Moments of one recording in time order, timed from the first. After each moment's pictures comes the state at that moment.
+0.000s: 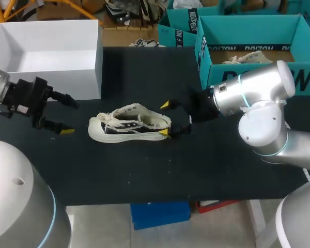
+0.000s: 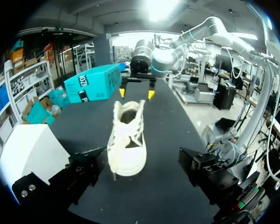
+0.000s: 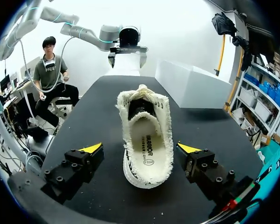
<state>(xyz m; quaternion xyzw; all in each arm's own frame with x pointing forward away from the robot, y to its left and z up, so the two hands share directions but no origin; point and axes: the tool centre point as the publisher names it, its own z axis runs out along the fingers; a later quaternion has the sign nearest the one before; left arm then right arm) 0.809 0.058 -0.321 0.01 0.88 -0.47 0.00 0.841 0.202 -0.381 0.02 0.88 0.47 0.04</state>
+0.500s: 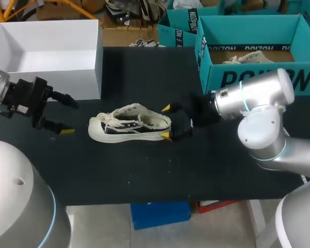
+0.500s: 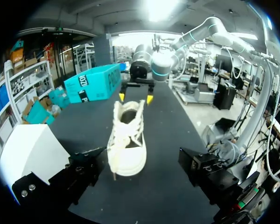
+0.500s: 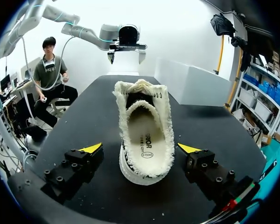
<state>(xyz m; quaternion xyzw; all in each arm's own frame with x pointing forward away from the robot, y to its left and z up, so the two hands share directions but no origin) 0.809 0.058 -0.321 0.01 0.88 -0.47 0.00 0.846 0.199 -0.403 0.02 0.87 0.48 0.04</state>
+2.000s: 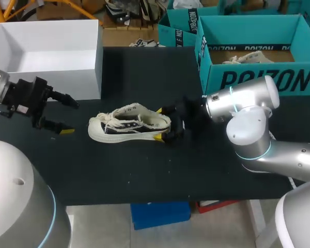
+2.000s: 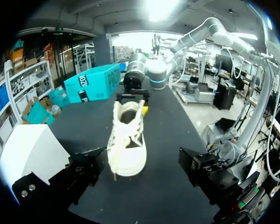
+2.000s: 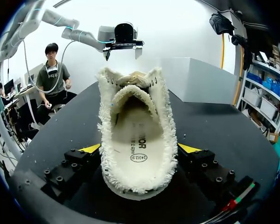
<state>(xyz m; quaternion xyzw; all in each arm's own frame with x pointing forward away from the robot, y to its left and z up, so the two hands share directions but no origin) 0.809 0.058 -0.321 0.01 0.88 -0.47 0.00 0.864 0.226 -0.435 0.02 0.86 0.52 0.02</state>
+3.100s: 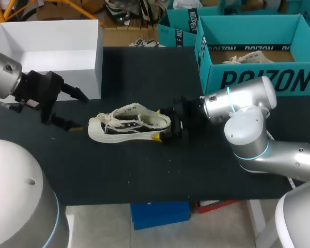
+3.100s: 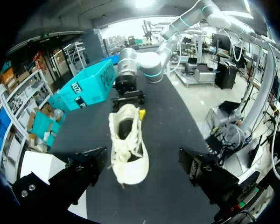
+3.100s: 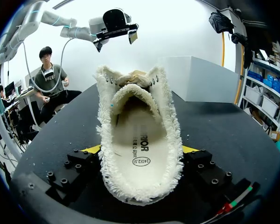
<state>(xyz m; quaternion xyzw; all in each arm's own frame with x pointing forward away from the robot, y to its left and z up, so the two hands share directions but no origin) 0.800 0.027 -0.287 0.05 0.92 -0.38 0.06 0.863 0.231 -0.439 0.02 0.85 0.52 0.01</state>
